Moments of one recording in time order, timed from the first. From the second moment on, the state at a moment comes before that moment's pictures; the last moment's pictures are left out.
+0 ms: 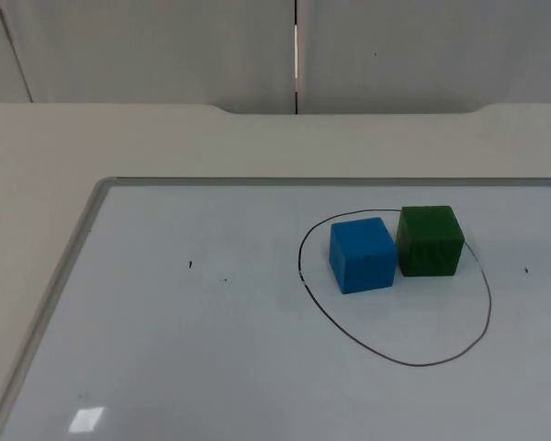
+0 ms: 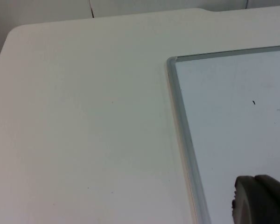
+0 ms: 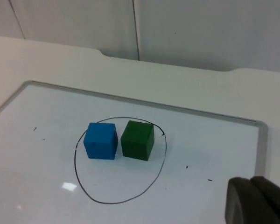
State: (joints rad) right arm 0.34 0.16 -0.59 -0.05 0.89 0.09; left arm -0.06 0.00 -0.50 -0.02 1.08 0.05
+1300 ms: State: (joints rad) right arm 0.34 0.00 -0.52 0.03 1.08 0.00; left arm -0.06 0.00 -0.50 -0.02 1.08 0.05
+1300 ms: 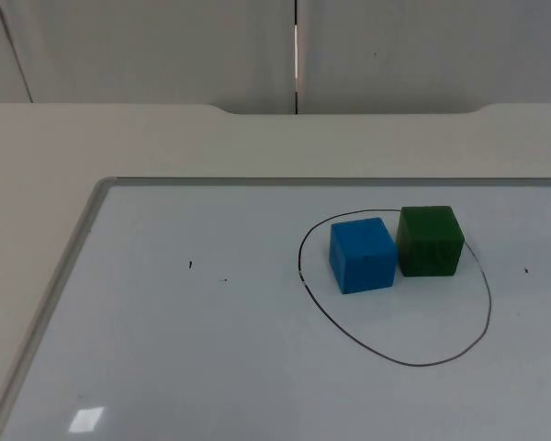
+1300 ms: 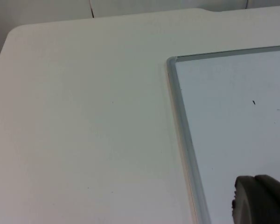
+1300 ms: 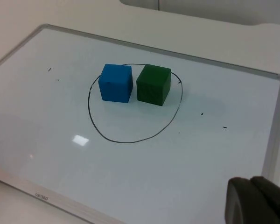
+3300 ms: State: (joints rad) right arm 0.34 0.00 -0.52 0.03 1.08 0.00; left arm -0.06 0.00 -0.50 -0.02 1.08 0.05
